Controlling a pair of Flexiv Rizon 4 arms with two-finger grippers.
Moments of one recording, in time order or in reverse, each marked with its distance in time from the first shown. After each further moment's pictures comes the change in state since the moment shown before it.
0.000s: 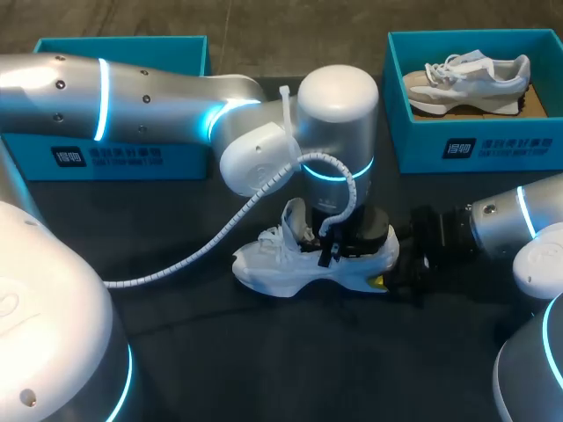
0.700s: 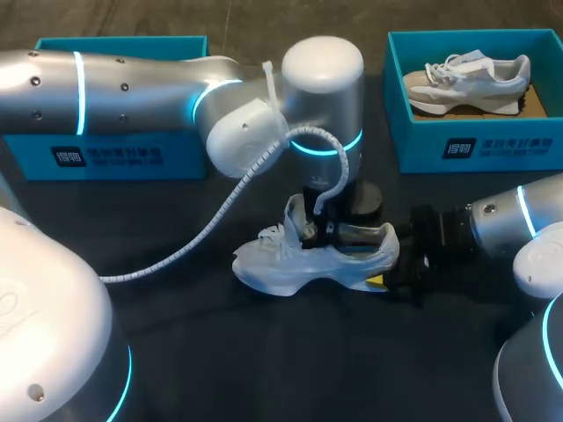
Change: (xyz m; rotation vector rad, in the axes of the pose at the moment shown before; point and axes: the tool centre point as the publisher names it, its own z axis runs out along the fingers) left arm -0.012 0.011 -0.035 0.037 0.000 -0.094; right arm 0.000 0.001 -0.001 0.000 0.000 0.001
